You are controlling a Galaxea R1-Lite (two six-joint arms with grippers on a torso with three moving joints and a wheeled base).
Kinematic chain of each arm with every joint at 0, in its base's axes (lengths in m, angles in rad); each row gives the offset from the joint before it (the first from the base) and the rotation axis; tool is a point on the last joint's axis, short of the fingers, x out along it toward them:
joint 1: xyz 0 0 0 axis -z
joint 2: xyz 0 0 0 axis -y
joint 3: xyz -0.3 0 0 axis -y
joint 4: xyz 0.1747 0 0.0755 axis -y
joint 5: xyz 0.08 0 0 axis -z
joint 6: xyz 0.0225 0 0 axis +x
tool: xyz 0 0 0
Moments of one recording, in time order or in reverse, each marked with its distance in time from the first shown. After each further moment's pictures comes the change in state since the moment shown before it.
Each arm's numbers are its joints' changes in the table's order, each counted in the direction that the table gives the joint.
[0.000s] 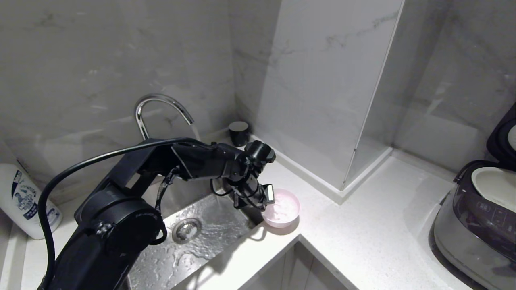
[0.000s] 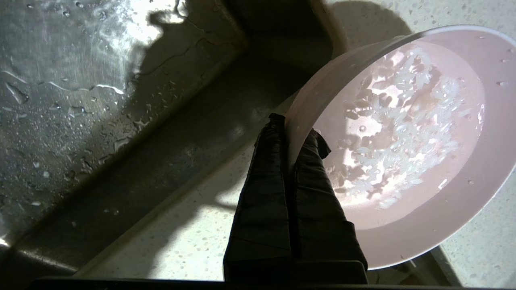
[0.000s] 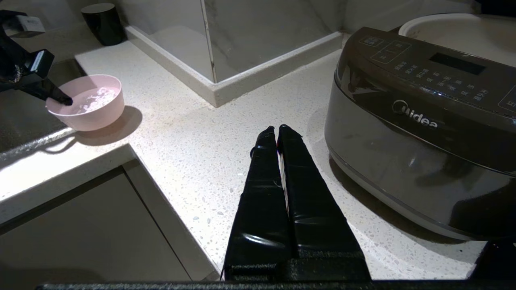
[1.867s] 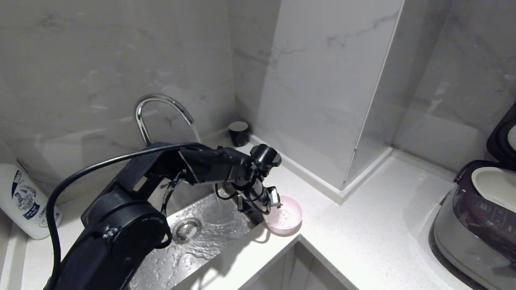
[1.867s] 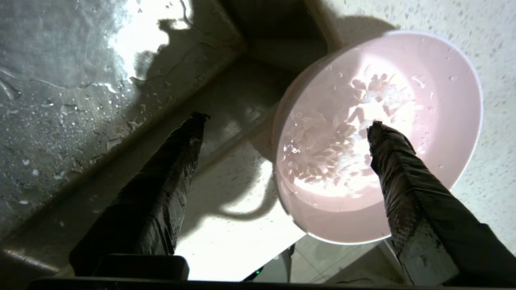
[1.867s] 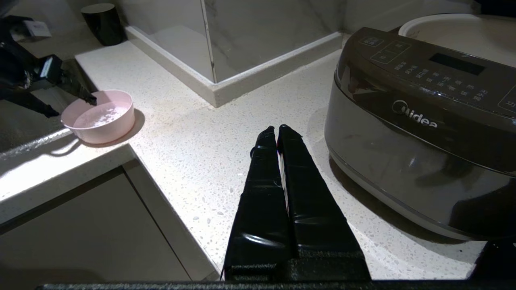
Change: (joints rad) left arm 0.019 -0.009 -0.003 0.020 -0.041 -0.047; right arm 0.000 0.000 0.000 0.000 0.000 0.000
